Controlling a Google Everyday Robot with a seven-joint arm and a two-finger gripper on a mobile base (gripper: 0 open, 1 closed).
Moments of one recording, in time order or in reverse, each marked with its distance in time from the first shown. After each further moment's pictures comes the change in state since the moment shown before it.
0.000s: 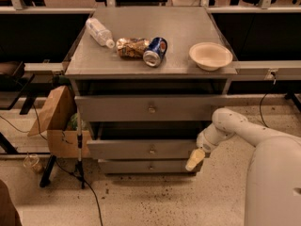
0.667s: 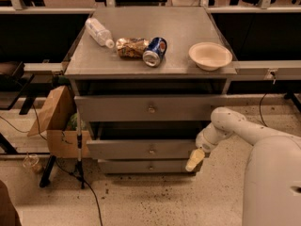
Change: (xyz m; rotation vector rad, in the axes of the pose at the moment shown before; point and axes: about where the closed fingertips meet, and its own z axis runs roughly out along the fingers) arm -0.003 0.005 0.003 -0.030 0.013 -0.024
